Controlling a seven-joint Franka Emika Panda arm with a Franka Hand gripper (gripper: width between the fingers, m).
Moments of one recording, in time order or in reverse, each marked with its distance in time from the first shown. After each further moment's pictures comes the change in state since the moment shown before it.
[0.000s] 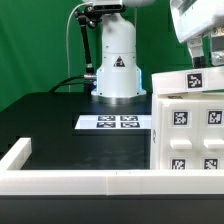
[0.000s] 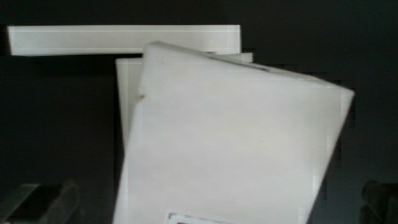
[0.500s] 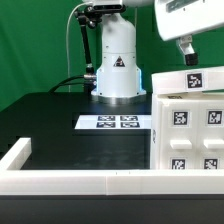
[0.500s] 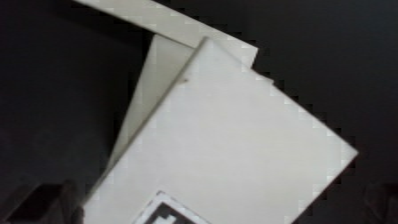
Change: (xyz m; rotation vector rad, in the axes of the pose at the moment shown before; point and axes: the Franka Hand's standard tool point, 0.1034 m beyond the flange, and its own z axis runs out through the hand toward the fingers) arm -0.003 -0.003 -0.006 -0.028 -0.012 -0.482
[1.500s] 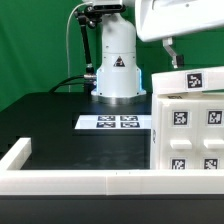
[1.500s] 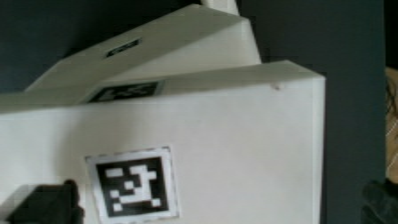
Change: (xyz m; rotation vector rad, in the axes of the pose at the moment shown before) arm -0.002 -0.002 0.000 -0.004 0.008 -0.830
